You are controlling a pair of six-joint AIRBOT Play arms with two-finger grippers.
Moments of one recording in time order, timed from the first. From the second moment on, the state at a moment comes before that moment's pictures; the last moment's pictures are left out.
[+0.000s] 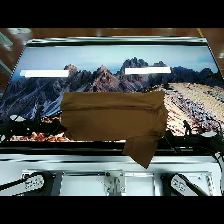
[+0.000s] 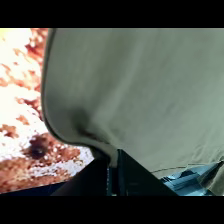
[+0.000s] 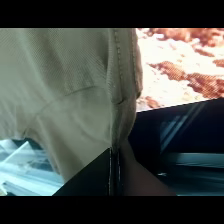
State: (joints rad) left arm 0.31 -1.31 0.60 0.75 -1.05 -1.13; right arm -0.54 -1.17 0.41 -0.83 1.19 1.15
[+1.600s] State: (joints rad) left arm 0.27 -1.71 1.36 0.70 -1.08 -1.23; right arm -0.33 -1.64 1.22 -0.87 0.85 1.25
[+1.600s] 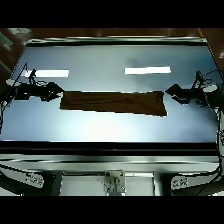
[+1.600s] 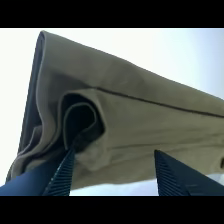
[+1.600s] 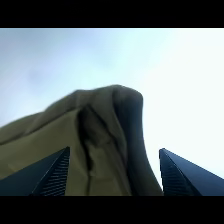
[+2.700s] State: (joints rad) left arm 0.05 -1.71 1.44 0.70 -1.23 -1.24; right arm -0.23 -1.67 1.35 -0.80 1.20 1.30
